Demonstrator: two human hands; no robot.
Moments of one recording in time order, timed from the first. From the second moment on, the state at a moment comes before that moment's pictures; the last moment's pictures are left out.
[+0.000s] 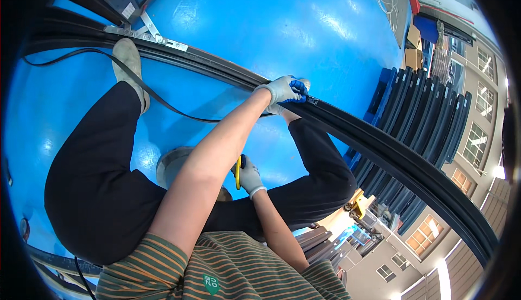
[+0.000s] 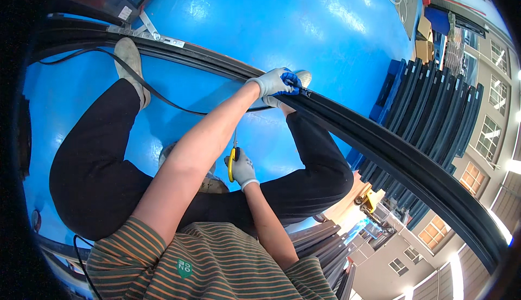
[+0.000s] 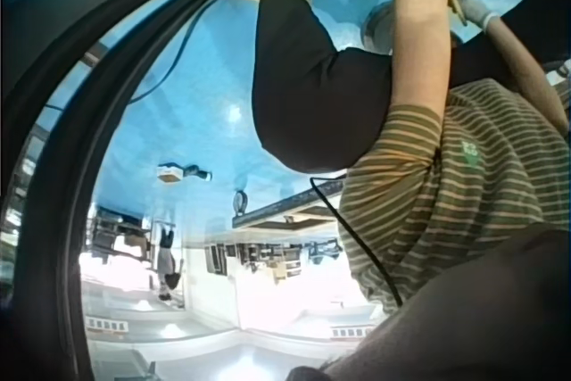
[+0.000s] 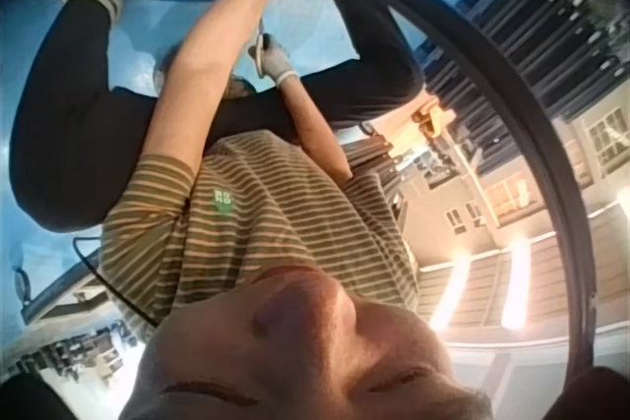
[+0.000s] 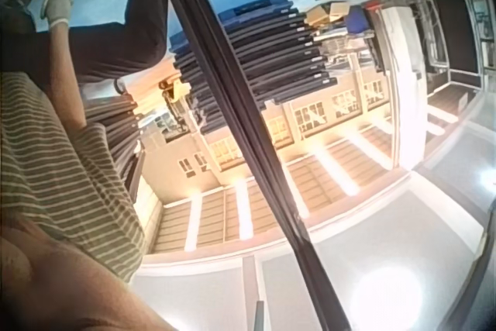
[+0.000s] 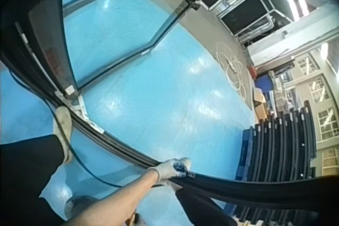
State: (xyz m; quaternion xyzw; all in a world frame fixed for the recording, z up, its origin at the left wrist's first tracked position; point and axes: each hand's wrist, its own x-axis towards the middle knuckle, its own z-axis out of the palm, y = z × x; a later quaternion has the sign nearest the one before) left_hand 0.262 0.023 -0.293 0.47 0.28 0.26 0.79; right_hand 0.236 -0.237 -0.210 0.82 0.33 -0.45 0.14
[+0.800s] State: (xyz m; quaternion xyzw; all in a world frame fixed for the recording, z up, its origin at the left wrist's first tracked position) left_hand 0.260 0.024 -0.300 0.43 0.31 0.21 0.82; right_hand 0.256 -0.227 -0.194 0.82 0.34 -0.44 0.13
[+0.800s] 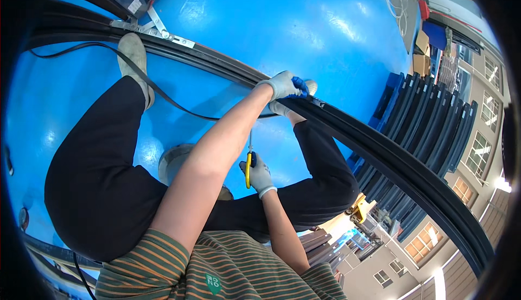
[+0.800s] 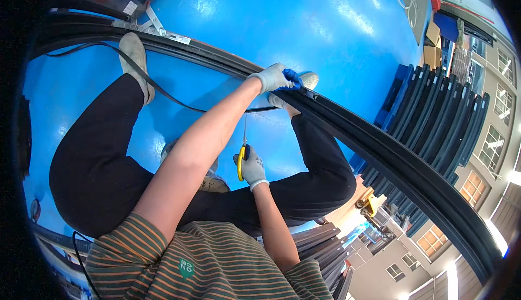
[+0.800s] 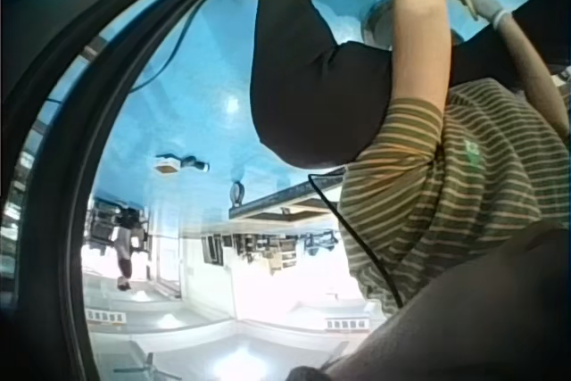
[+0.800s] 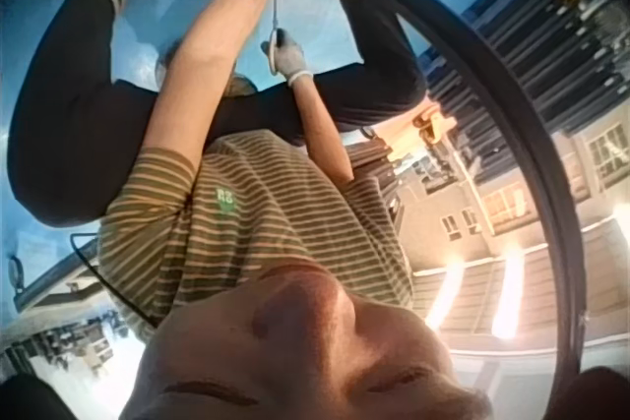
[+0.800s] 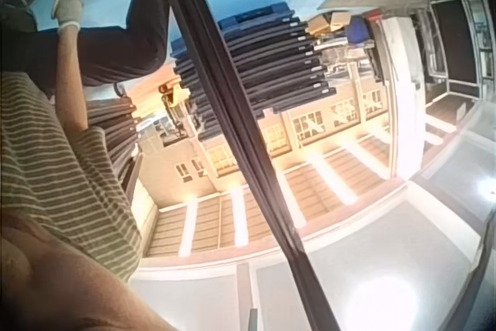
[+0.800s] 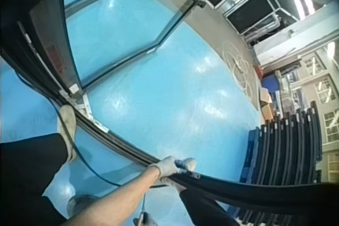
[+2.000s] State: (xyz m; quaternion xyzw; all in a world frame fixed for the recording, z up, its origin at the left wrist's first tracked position) left_hand 0.261 0.066 -0.278 0.56 0.33 0.09 0.76; right_hand 0.238 -0.221 -0.193 0.76 0.39 -0.50 0.13
